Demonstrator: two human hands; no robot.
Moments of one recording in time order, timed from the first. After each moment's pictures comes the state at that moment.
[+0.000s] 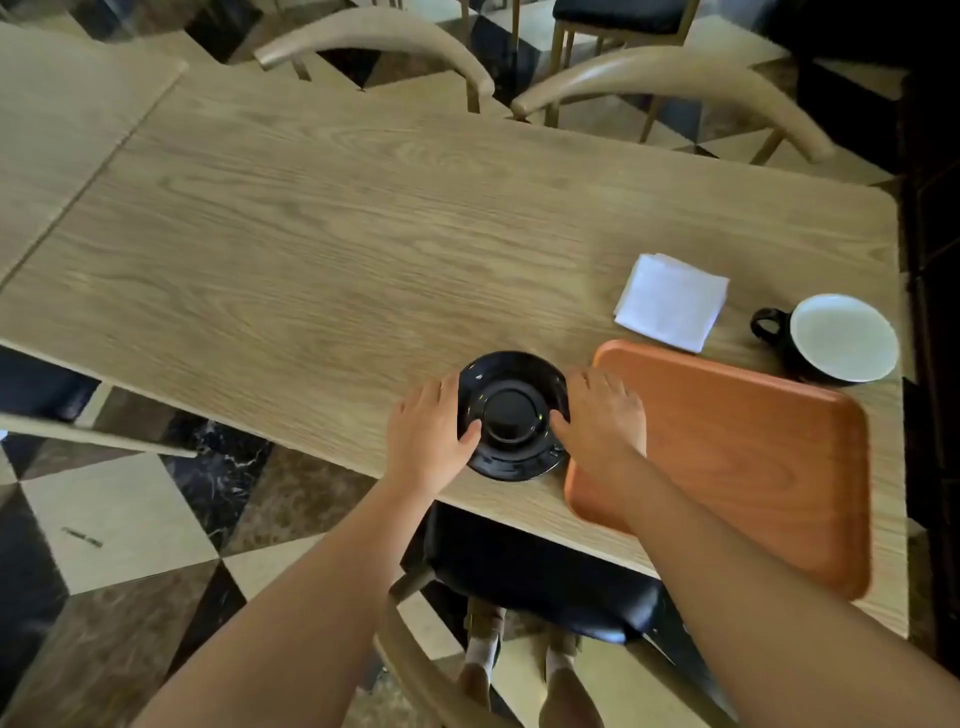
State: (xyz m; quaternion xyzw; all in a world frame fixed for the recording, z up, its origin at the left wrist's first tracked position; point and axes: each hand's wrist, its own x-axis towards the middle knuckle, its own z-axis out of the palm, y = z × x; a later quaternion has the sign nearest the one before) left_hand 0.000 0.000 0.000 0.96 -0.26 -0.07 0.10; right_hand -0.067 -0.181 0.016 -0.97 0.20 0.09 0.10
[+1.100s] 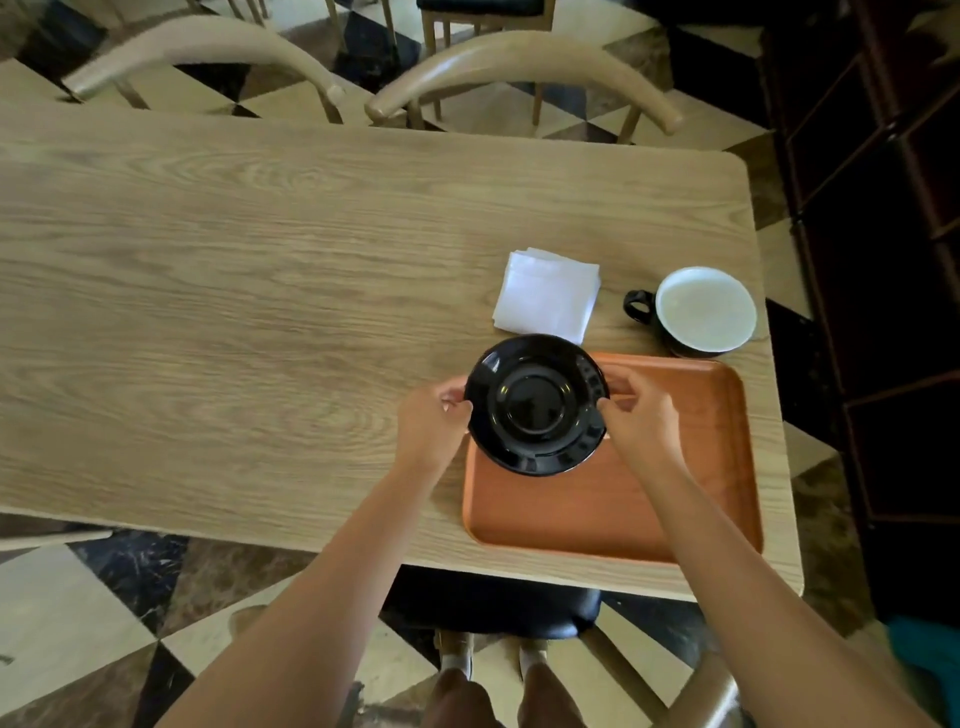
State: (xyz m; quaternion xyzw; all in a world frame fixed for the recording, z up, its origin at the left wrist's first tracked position) left_hand -0.014 -0.134 0.008 0.85 -0.10 -0.27 0.45; right_hand -0.142 -0.303 0.006 -0.77 0.44 -0.10 0.46
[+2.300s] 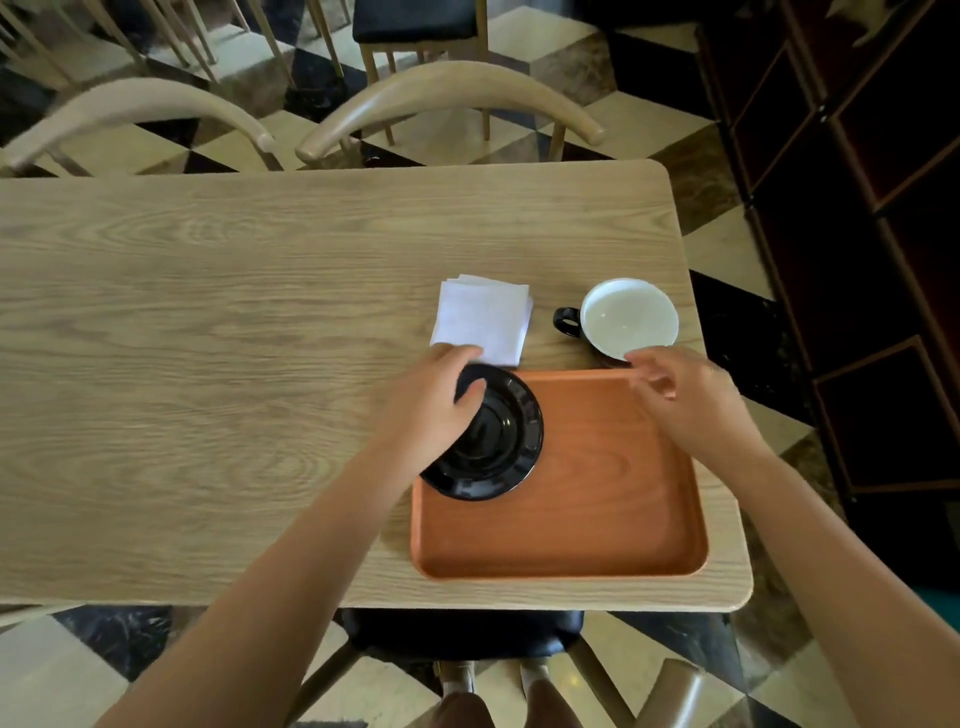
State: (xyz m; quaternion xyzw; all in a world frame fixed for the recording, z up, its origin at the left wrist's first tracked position) left_hand -0.012 -0.204 0.053 0.86 -0.40 -0.16 0.26; right_hand -0.195 -0.394 0.052 -0.88 0.34 -0.10 0.33
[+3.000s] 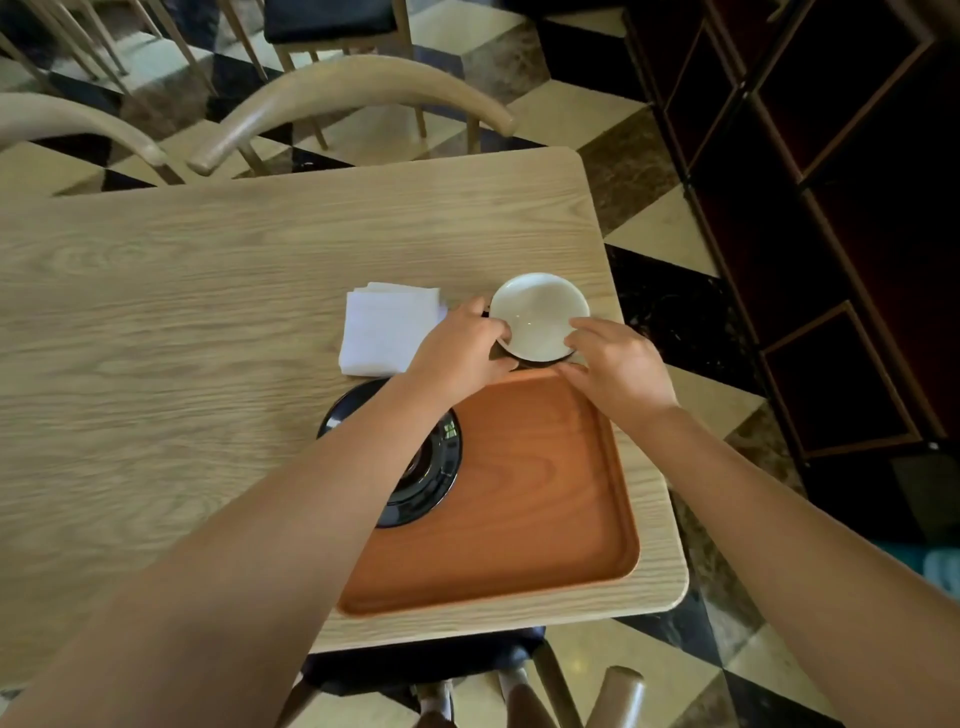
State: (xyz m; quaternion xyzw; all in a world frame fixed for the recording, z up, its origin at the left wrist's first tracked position) left_hand -0.030 -0.338 0.020 0.81 -0.54 -0.18 0.16; right_hand -0.195 -0.441 0.020 -0.94 0.26 -0.12 0.18
